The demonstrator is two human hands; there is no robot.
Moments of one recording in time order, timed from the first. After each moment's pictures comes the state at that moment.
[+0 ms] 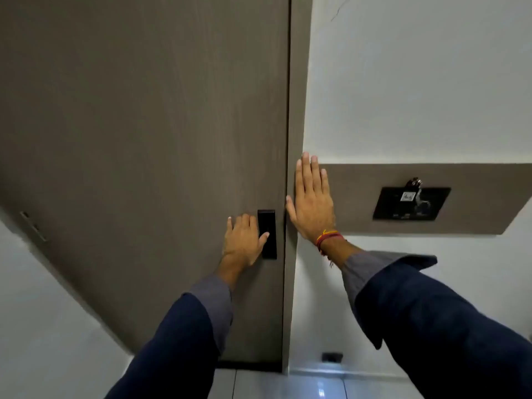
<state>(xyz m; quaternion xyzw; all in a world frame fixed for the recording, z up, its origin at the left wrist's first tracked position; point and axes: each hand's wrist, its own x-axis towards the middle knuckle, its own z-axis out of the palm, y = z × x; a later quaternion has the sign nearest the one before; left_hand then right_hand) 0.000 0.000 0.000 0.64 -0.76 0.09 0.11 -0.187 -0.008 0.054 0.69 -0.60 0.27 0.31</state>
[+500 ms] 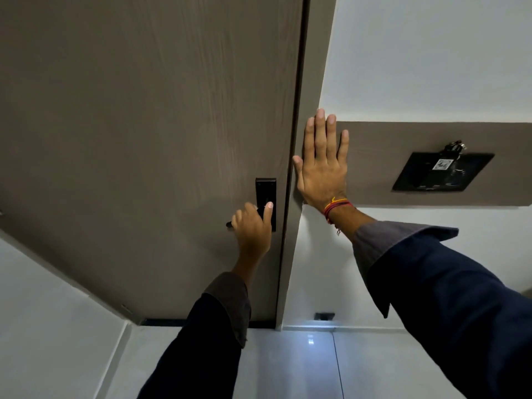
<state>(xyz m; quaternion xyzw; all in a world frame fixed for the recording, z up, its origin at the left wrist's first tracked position) -0.036 -0.023 -0.088 0.67 -0.60 -0.08 0.43 -0.192 -0.066 0.023 0.62 -0.59 0.30 0.43</state>
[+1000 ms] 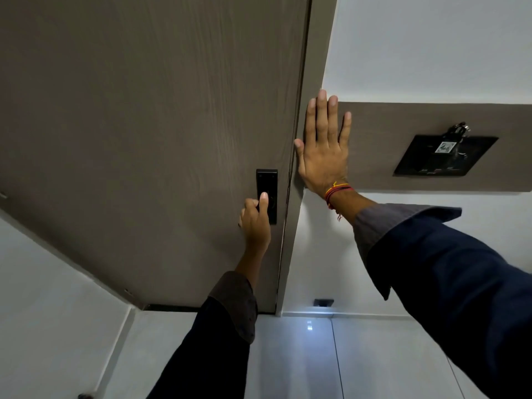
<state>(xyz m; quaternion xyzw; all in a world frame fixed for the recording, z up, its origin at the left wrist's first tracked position) -0.040 -0.006 -0.100 0.65 -0.47 -0.31 0.52 -0.189 -0.060 0.028 0.62 -0.58 0.31 0.43</state>
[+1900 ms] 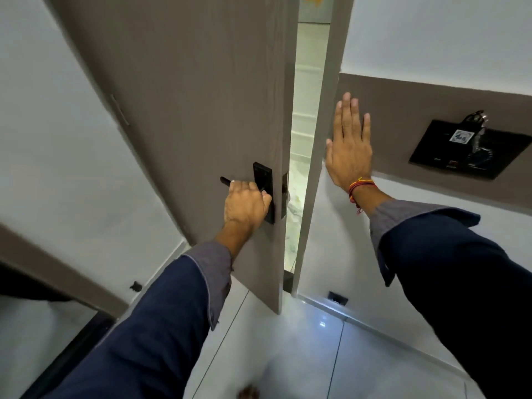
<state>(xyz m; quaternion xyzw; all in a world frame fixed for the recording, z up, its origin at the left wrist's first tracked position) -0.038 0.147 -0.038 0.79 -0.61 0.09 0.02 -0.236 -0.001 0.010 0.76 -0.52 0.26 0.29</state>
